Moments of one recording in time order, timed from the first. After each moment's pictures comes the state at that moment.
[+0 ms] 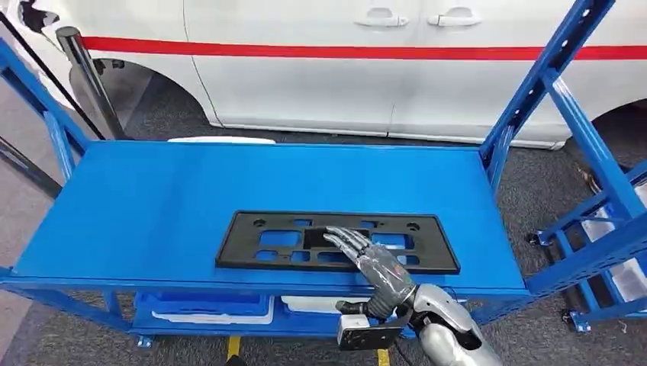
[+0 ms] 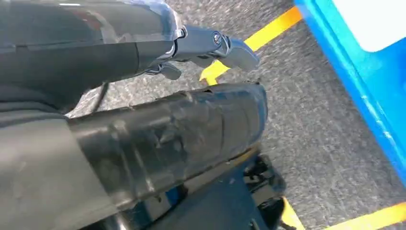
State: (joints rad) left arm -0.12 -0.20 0.99 -0.21 -1.30 0.13 -0.33; right arm -0.28 -0.19 0.58 -1.47 0.57 0.04 -0.44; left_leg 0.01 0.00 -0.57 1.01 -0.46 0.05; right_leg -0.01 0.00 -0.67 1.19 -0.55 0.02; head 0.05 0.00
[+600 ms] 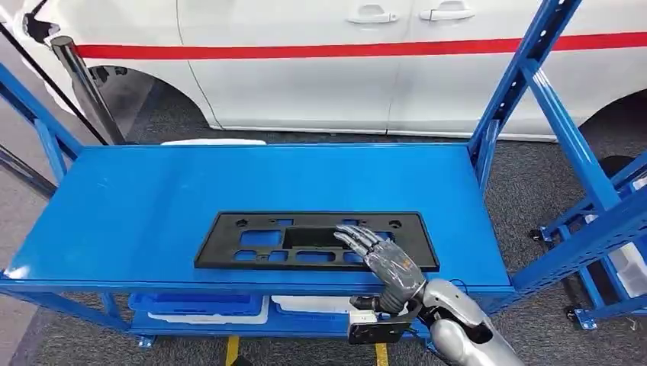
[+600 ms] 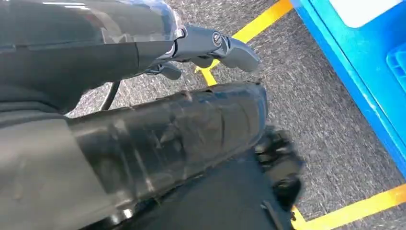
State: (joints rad) left arm -0.12 -0.20 0.98 -0.21 -1.29 0.13 -0.33; right arm -0.31 -0.25 0.62 -1.45 0.58 -0.01 -0.40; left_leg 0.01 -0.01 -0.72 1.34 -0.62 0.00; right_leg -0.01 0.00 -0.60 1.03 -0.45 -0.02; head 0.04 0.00
